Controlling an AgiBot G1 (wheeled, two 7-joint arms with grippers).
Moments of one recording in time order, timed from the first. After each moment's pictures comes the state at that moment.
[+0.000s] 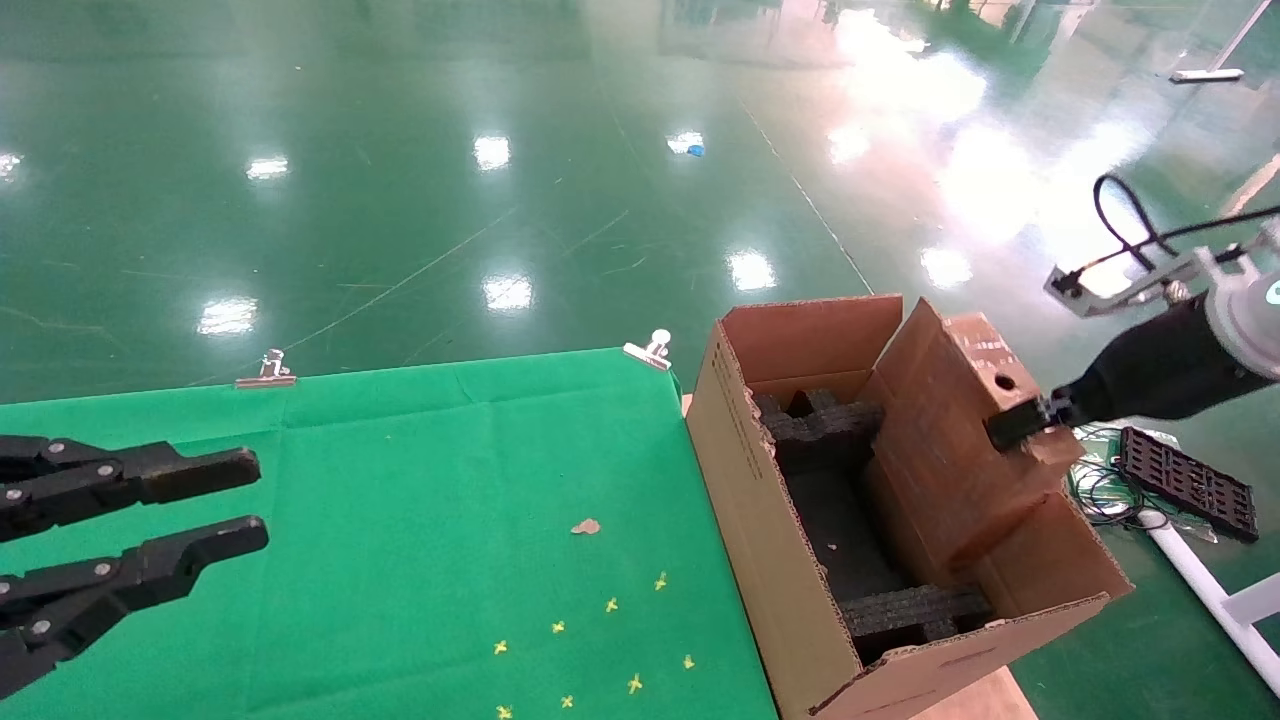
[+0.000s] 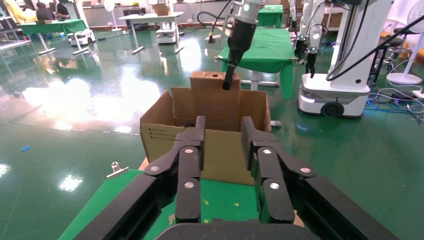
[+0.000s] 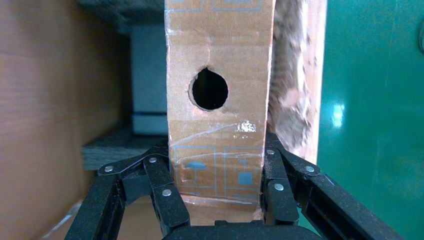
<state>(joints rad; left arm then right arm) -1.08 0.61 0.29 -1.28 0.72 1.49 -0.18 2.11 -0.70 -1.52 0.24 -1.46 -1.43 0.89</state>
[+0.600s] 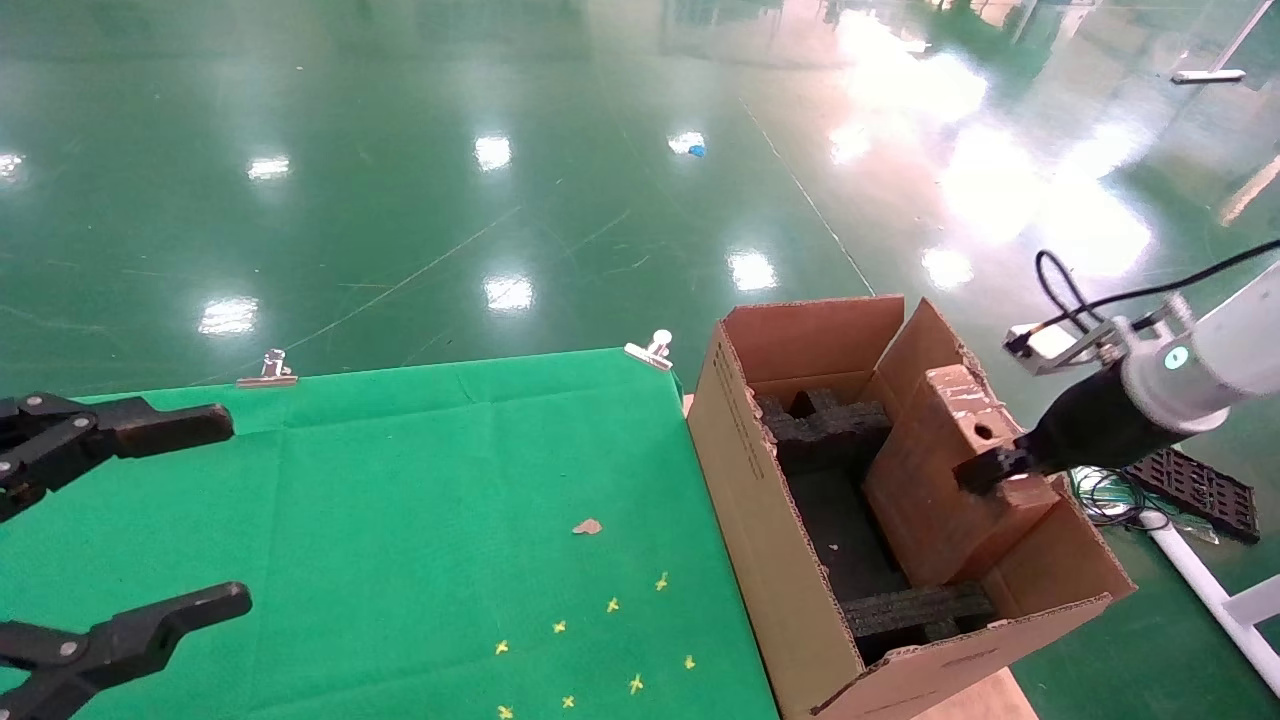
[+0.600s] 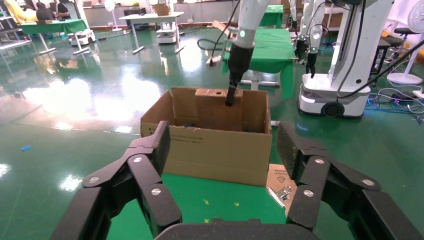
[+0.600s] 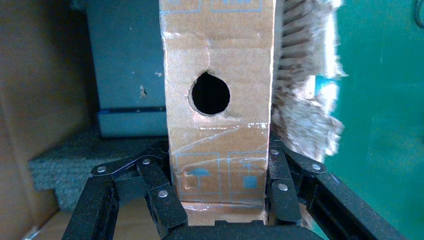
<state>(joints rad) -1.08 0.61 0.29 -1.28 0.72 1.49 -0.18 1.90 -0.81 -1.51 0.07 -1.44 -1.29 0.87</state>
